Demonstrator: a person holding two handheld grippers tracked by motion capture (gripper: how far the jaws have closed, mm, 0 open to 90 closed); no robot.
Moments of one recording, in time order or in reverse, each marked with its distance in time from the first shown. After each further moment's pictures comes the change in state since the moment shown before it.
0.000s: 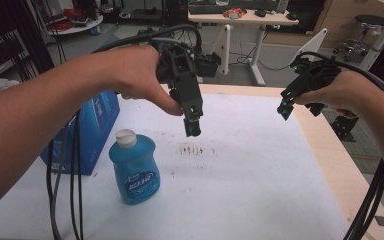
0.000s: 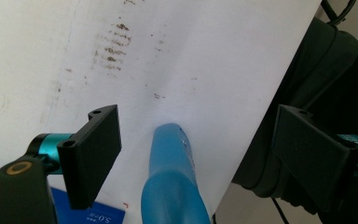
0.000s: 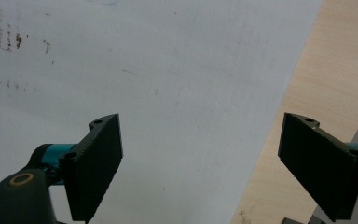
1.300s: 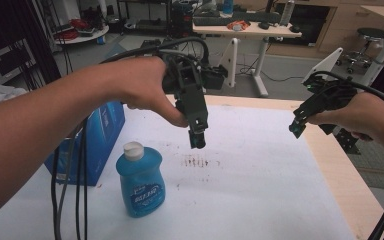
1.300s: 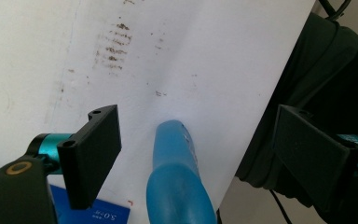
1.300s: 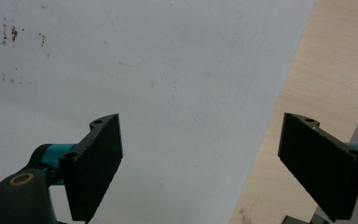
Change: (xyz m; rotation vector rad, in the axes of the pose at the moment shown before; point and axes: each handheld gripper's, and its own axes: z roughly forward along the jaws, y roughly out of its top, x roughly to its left) left arm 0.004 -0.006 -0.006 -0.011 -0.005 0.021; right arm -0.006 -0.017 0.000 -0.027 0.004 0.003
